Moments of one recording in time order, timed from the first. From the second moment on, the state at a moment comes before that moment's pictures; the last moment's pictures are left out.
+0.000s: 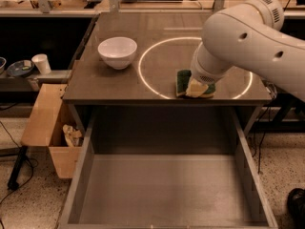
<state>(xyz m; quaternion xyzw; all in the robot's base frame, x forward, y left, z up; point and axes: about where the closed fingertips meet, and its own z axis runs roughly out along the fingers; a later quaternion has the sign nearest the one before) 0.609 -0.135 0.843 -0.60 0.75 -0.14 0.26</state>
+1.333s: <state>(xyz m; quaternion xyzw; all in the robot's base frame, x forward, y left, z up) 0.615 -0.134 0.855 -0.60 0.75 -0.15 0.25</state>
